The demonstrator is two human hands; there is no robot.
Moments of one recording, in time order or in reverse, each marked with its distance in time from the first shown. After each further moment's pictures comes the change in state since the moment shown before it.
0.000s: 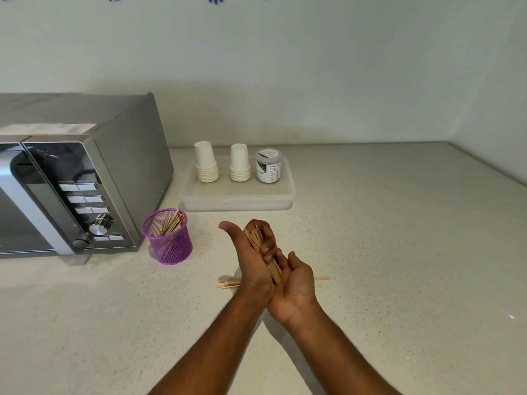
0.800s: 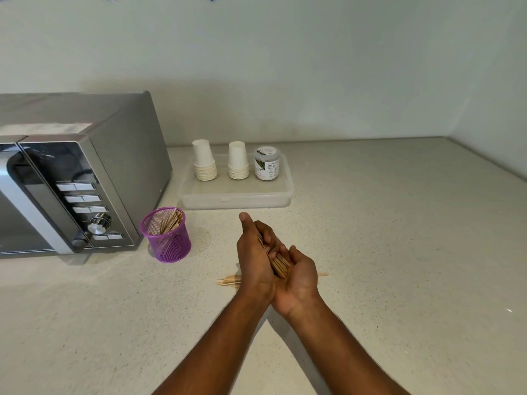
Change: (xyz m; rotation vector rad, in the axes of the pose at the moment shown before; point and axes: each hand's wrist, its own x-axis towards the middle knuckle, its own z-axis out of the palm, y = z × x) left_hand -0.007 -0.004 0.005 0.072 0.056 -0.044; right_hand -0.002 -0.004 -0.002 0.103 -0.019 -0.052
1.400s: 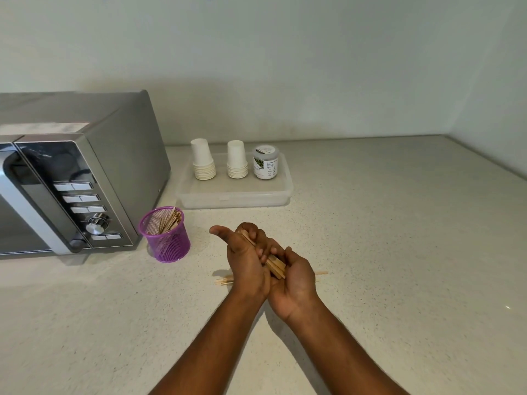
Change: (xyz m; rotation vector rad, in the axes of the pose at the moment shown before) left_hand 0.003 0.004 -0.010 -0.147 0.035 0.012; right_hand 0.004 0.001 -0.006 -0.172 -0.009 -0.033
